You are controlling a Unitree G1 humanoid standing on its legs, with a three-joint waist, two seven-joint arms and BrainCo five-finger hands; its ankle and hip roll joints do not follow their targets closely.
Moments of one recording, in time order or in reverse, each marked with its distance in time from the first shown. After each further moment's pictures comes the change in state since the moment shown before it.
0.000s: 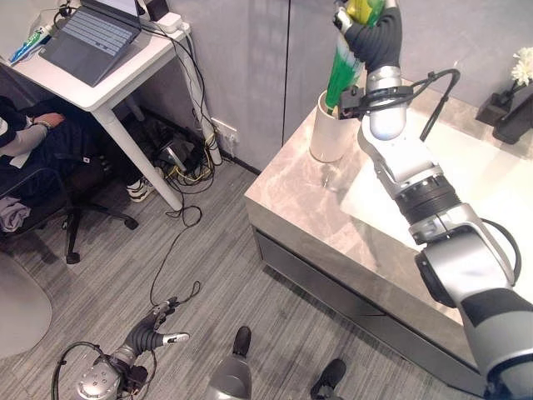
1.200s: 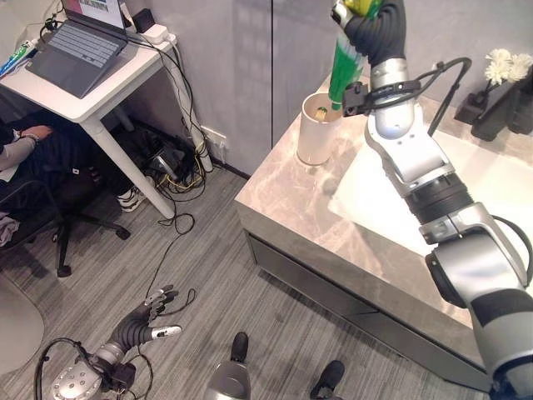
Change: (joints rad) left arm 0.095 0.077 0.053 -0.152 -0.145 0.014 -0.036; right arm 0.001 -0.059 0.026 -0.087 -0.033 0.000 0.019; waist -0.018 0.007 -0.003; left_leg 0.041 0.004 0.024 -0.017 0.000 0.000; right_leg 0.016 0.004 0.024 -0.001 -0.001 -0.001
